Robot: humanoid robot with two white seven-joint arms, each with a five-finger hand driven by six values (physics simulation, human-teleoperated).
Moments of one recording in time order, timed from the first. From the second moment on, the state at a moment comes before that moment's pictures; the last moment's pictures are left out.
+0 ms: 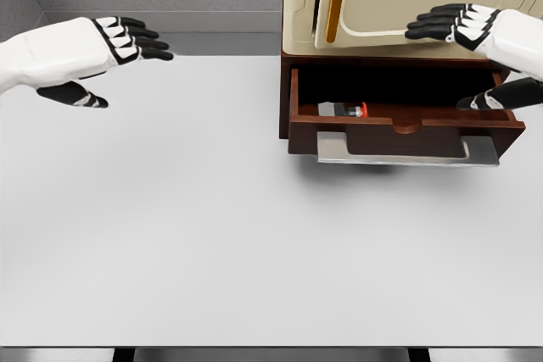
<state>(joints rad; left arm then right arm) -0.85 1.07 -0.79 -1.61 -0.24 -0.61 -0.25 -0.62 -1.17 0.56 -1.72 -0.08 -0.61 0.23</state>
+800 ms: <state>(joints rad) -0.82 1.08 -0.78 -1.60 -0.25 -0.61 -0.25 -0.70 -0.93 0.56 -1.55 0.06 -0.61 0.24</state>
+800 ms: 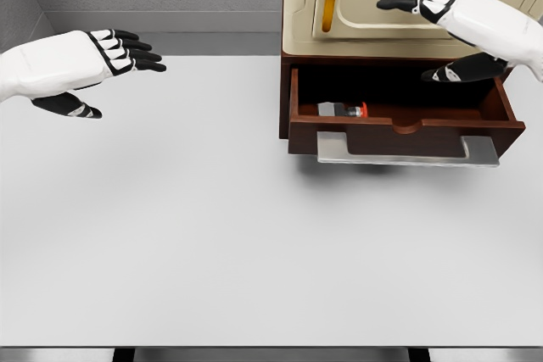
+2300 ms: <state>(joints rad) -0.77 1.08 -0.79 -1.61 -0.25 -0.61 -0.25 -0.45 -1.22 0.54 -1.77 -0.03 -0.61 0.22</state>
